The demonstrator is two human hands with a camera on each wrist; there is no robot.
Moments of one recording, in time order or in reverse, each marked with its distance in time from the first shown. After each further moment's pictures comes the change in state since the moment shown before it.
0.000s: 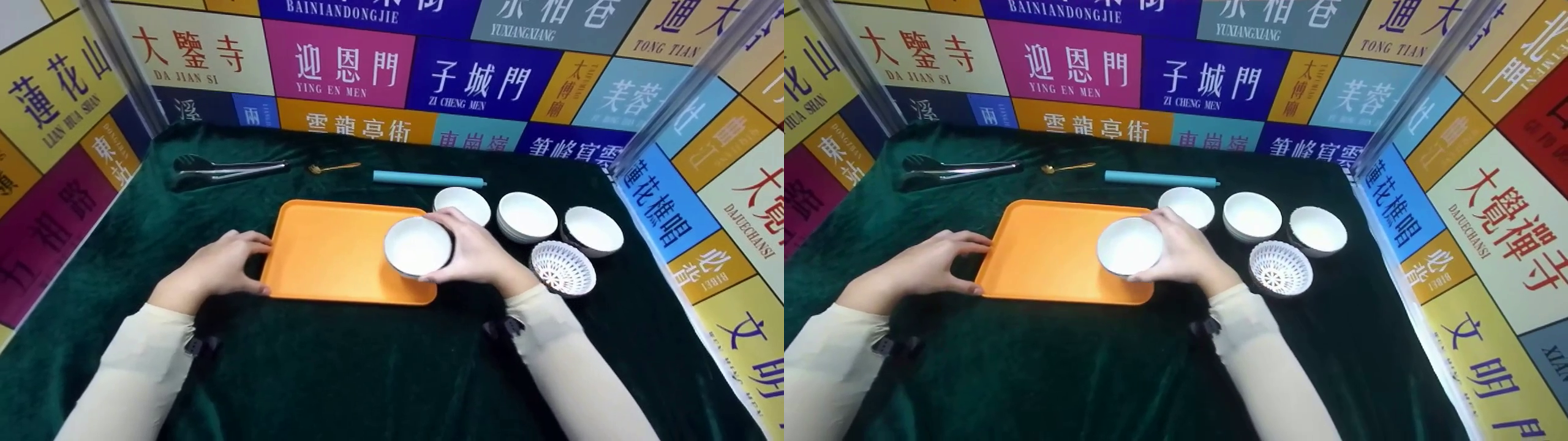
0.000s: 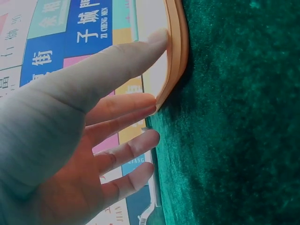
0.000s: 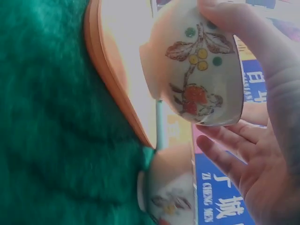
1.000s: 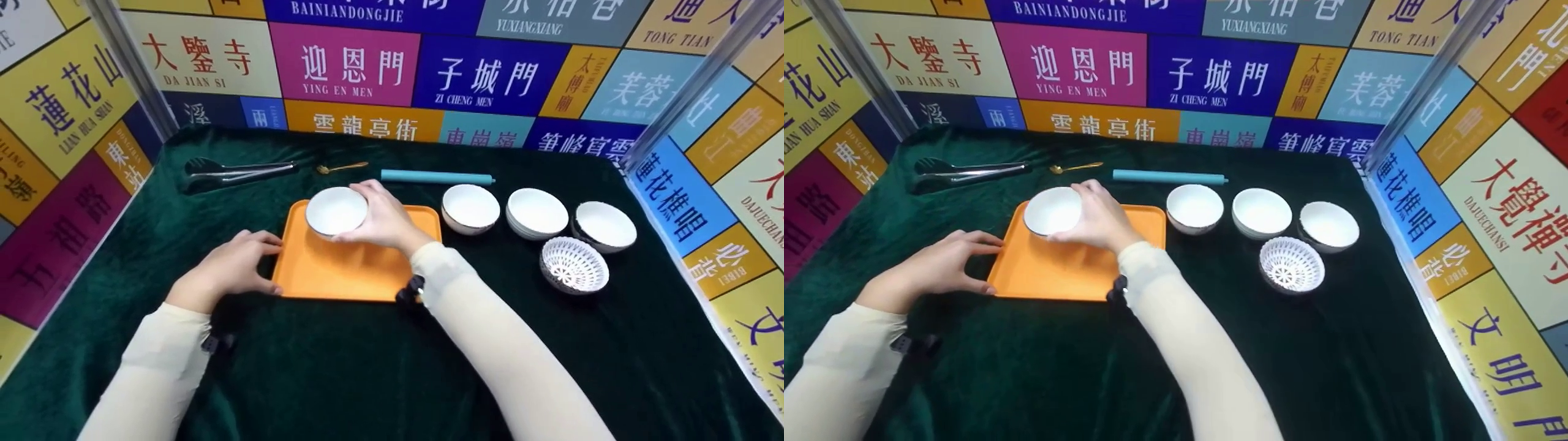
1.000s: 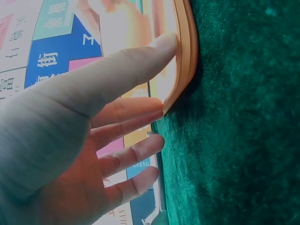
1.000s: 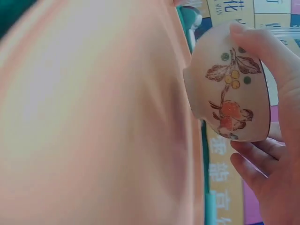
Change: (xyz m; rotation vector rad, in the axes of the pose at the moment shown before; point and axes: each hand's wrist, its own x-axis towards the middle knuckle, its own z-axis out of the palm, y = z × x) left_hand 0.004 0.002 -0.002 0.030 -0.006 0.004; right_hand 0.130 -0.057 0.092 0.101 0.035 0.086
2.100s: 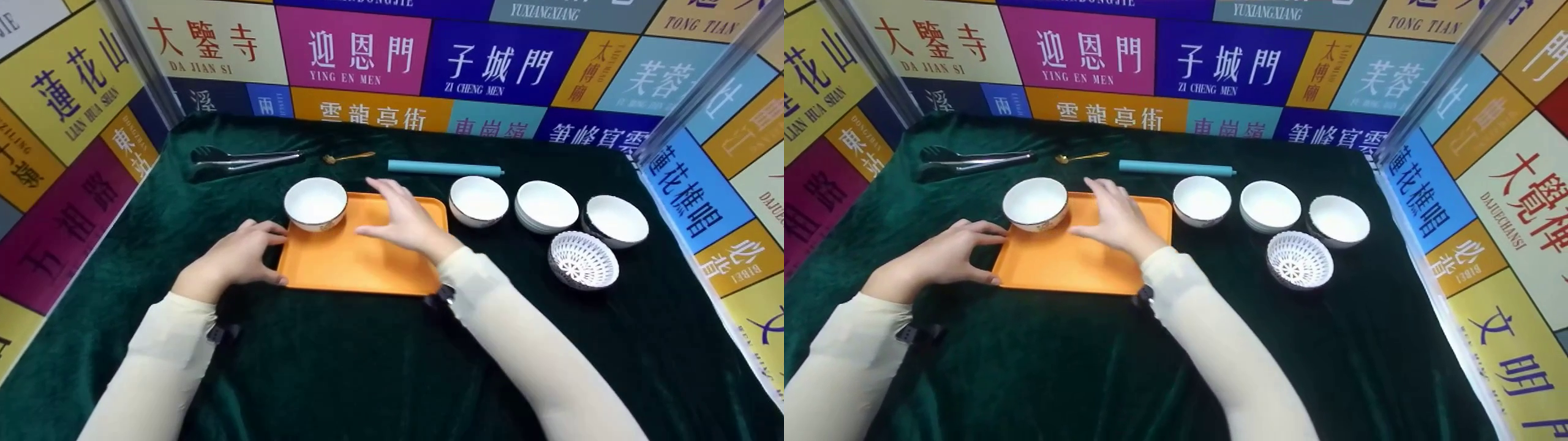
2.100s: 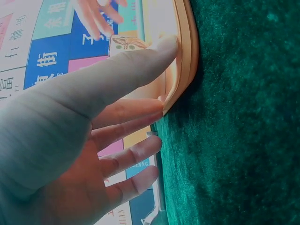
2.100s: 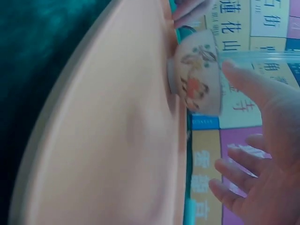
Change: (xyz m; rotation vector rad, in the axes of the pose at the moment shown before) left_hand 0.001 0.001 0.001 0.001 -0.022 -0.034; right_hand -0.030 -0.004 -0.016 -0.021 -0.103 0.066
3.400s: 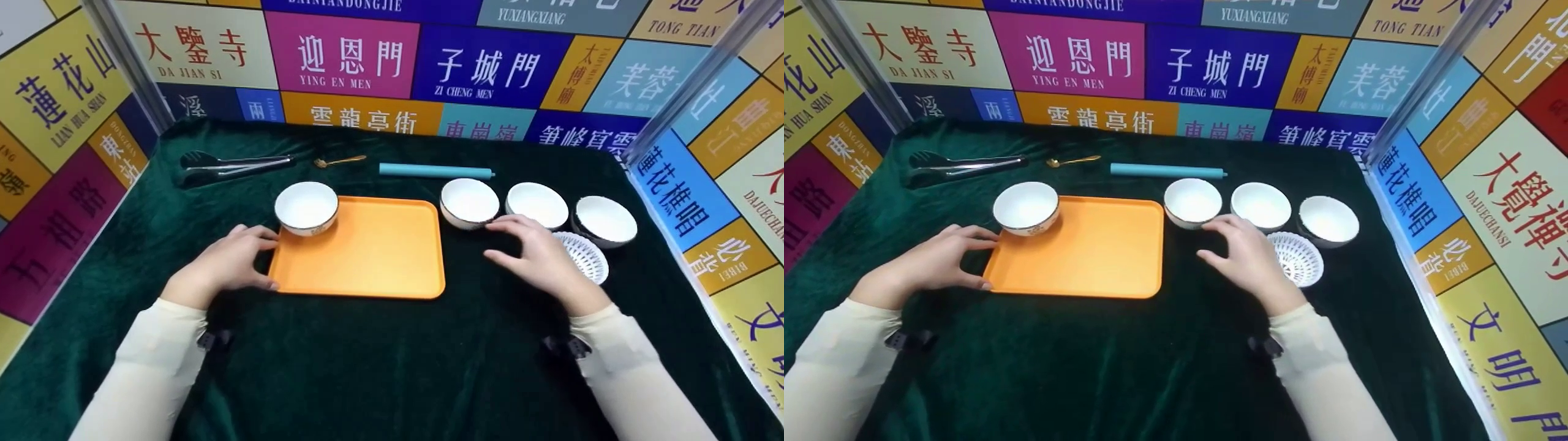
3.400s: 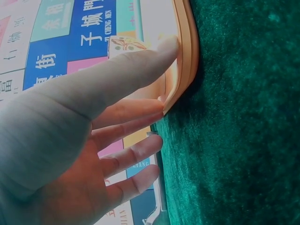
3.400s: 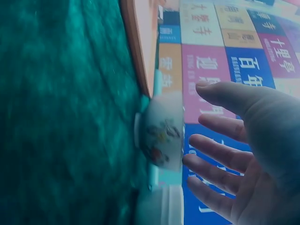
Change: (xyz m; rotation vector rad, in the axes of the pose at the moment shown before) left_hand 0.000 0.003 -0.001 -0.011 -0.020 -0.012; right_hand -0.157 0.110 -0.108 -0.189 0.218 -0.032
